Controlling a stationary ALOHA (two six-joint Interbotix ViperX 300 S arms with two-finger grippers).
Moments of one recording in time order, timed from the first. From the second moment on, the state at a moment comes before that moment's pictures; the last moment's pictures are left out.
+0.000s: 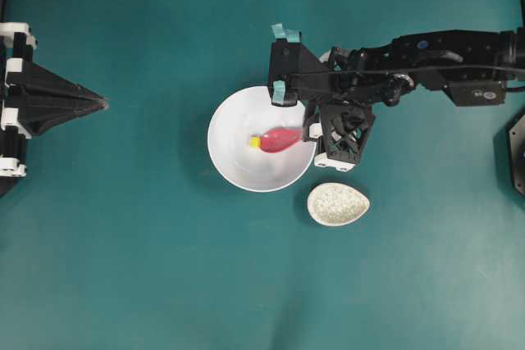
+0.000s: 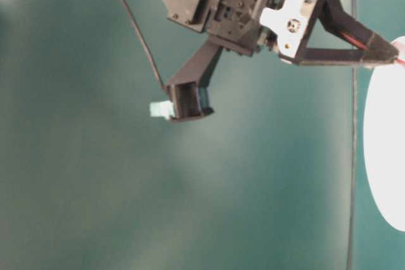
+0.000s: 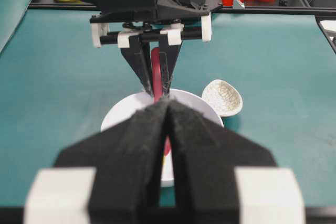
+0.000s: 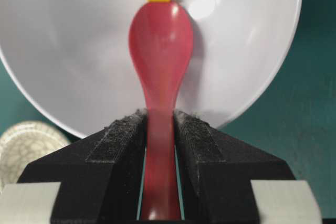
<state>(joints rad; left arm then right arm) 0.03 -0.97 1.17 0.02 -0.14 0.00 -0.16 0.05 0.49 0.30 0.56 -0.23</state>
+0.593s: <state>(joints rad) 0.03 -0.98 1.17 0.02 -0.13 0.00 -0.16 0.05 0.49 0.31 0.48 -0.23</state>
